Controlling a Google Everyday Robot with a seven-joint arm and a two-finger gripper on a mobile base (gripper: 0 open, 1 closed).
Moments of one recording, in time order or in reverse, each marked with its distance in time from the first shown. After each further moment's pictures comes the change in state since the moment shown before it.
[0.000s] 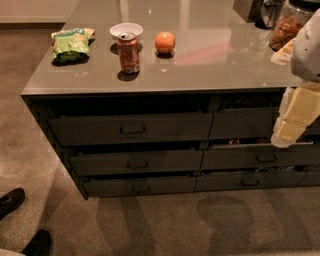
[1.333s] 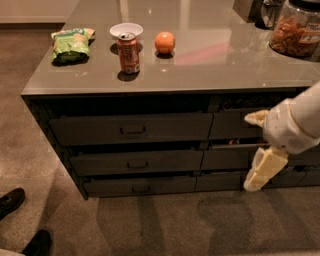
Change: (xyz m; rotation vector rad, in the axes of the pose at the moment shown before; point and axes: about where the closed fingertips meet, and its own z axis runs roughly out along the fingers) arm 0.028 0.034 0.141 -0.119 -0.210 0.026
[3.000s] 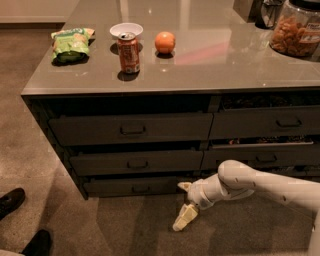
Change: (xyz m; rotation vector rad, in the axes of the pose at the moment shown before) arm 0.022 0.052 0.408 -0.334 -0.361 0.119
